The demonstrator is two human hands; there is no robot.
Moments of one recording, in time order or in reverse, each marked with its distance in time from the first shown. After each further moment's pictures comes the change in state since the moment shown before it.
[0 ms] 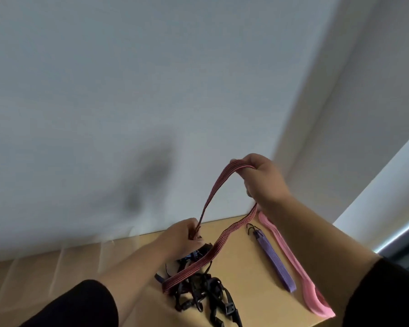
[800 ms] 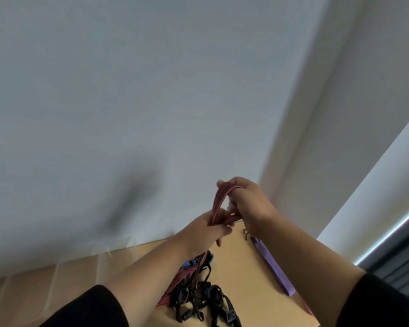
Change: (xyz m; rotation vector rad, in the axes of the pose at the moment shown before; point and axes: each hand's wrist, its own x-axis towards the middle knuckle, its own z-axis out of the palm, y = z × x) left_hand -0.013 0.085 -0.015 -0.605 -0.149 0.239; right_hand -0.029 0.001 0.020 0.253 -0.170 0.183
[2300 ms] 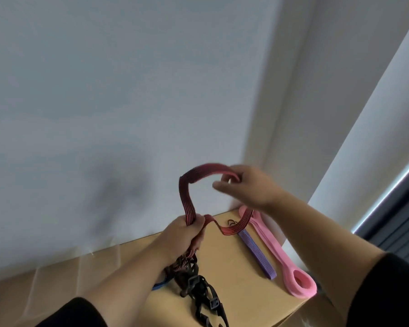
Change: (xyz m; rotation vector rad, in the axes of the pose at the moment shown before) left_hand -0.004 -0.026 0.025 0.000 0.057 -0.098; right_hand -0.025 -0.029 -0.078 -0.707 -0.059 -0.238
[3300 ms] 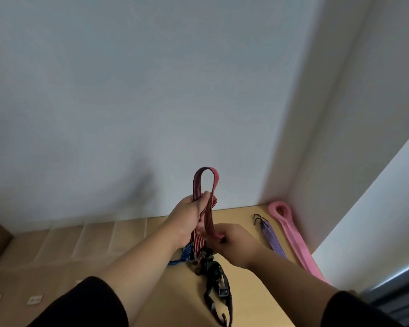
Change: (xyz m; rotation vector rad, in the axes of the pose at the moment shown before) left_hand 0.000 0.022 0.026 -0.335 0.401 -0.158; right_hand -0.037 0.094 0.120 0.132 -0.411 -0.121
